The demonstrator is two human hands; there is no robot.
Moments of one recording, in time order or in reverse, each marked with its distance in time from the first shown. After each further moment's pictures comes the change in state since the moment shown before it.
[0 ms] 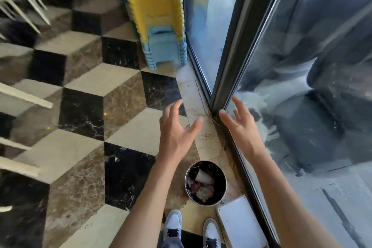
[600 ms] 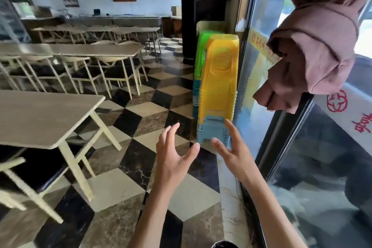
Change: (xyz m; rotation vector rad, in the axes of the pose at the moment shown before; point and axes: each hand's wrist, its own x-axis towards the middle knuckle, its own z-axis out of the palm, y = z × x) left_hand -0.109 0.192 -0.265 -0.046 0.482 0.201; right_hand -0.135 -0.303 0.032 -0.128 -0.291 -0.562
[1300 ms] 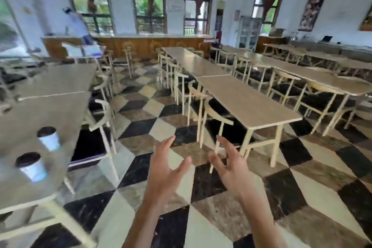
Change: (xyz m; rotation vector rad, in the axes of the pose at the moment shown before) left_hand -0.363 0.004 -0.384 0.371 0.954 -0.397; right_hand -0.253 -0.239 0.323 0.126 -0.871 -0.644
